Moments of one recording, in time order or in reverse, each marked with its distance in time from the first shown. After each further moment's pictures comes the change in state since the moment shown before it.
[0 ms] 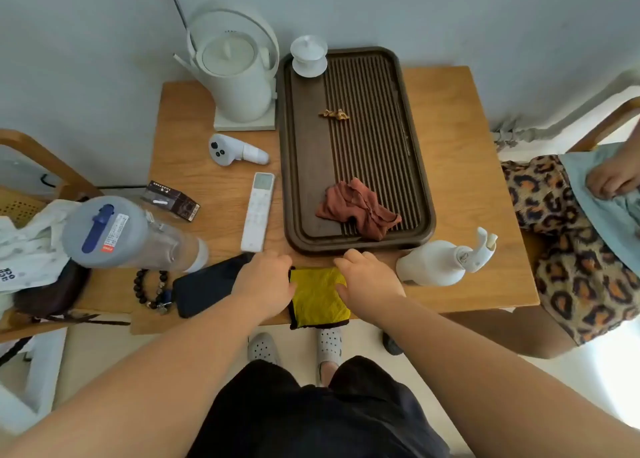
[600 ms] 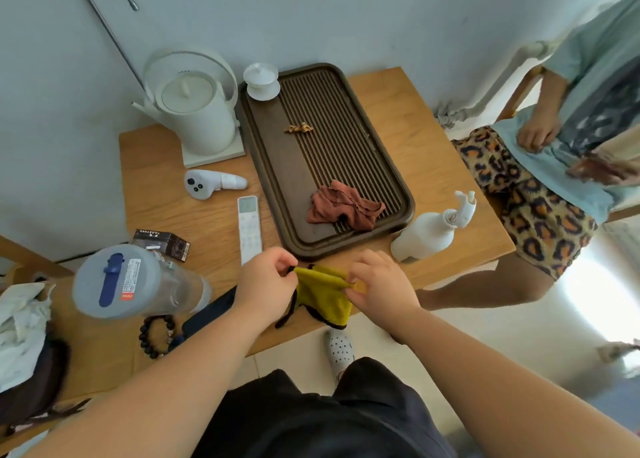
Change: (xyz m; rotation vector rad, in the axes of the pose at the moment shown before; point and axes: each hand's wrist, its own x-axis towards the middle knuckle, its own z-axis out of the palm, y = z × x) left_hand -0.017 -0.011 -0.040 -0.616 0.178 0.039; right_hand -0.044 -0.037 0.004 0.221 0.405 0.176
